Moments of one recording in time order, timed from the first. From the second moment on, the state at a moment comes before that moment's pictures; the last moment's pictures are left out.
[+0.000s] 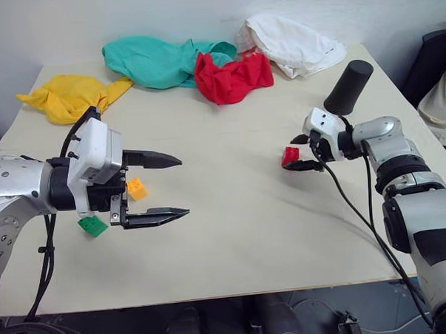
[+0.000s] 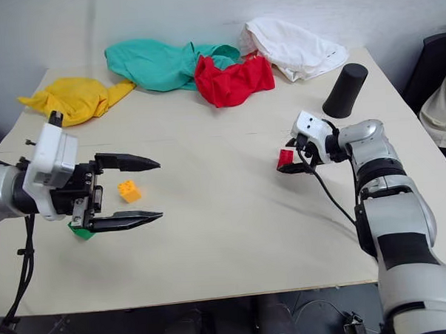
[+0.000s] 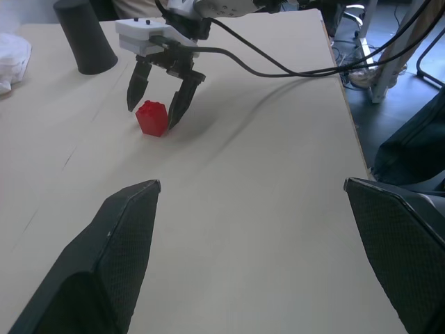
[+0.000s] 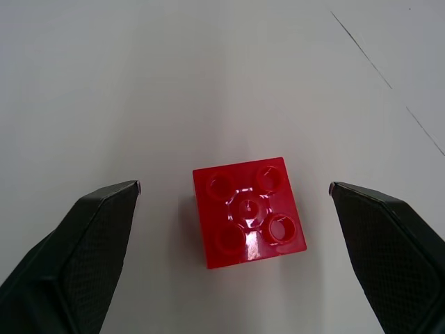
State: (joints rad) left arm -0.40 1.07 0.26 -0.53 -0.88 0.72 -0.99; right arm -1.21 -0.57 0.15 1.30 -0.13 -0.13 1.23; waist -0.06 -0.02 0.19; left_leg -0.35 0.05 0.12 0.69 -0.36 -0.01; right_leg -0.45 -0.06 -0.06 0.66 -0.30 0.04
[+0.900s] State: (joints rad) left arm -0.40 1.00 0.05 -0.46 -0.72 0.61 -1.12; right arm -0.37 -0.79 0.15 -0.11 0.23 0.18 1.50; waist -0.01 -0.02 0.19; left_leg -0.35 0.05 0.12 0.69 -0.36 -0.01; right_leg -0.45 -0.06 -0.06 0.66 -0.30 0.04
